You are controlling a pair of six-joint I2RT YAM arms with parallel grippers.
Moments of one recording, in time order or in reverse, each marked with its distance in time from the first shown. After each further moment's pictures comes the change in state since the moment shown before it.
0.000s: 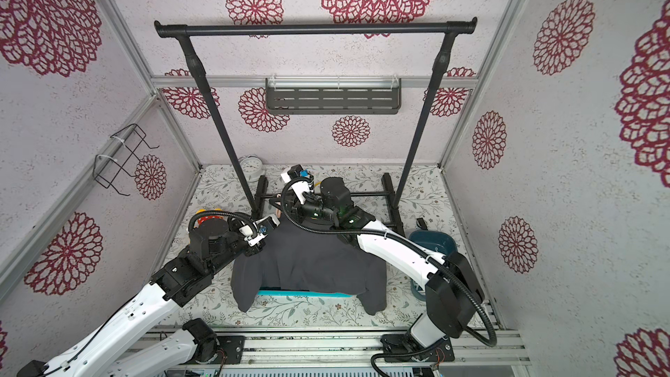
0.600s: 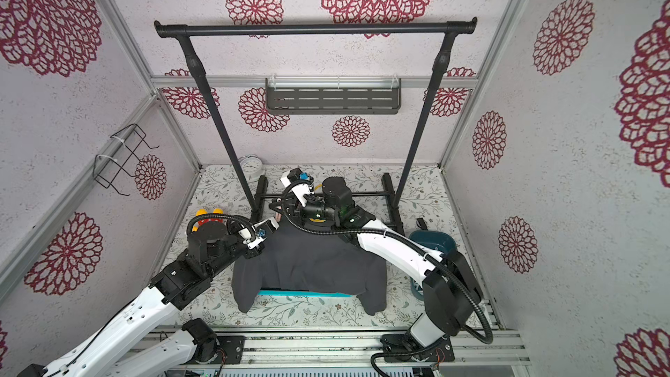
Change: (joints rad) left arm 0.000 -0.030 -0.032 0.013 0.015 0.002; right arm -0.021 0.018 -0.013 0.021 -0.131 -0.052
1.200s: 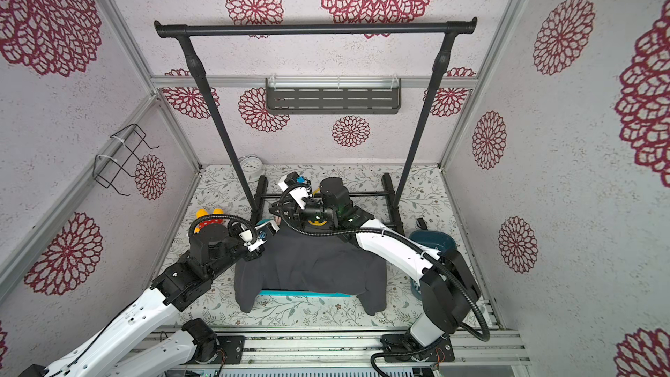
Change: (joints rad) left arm 0.000 -0.006 -0.028 -0.006 -0.001 0.000; right arm -0.001 0.014 -0.010 -0.031 -0.025 -0.069
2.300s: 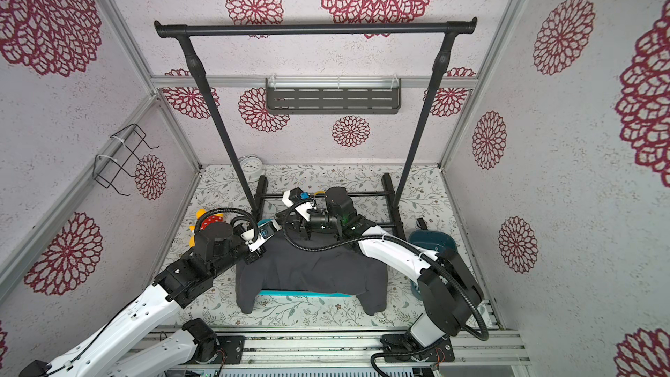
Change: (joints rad) left arm 0.016 0.032 0.021 -0.069 0.018 -0.089; right arm -0.008 -0.024 -0.130 0.108 -0.061 -0.169
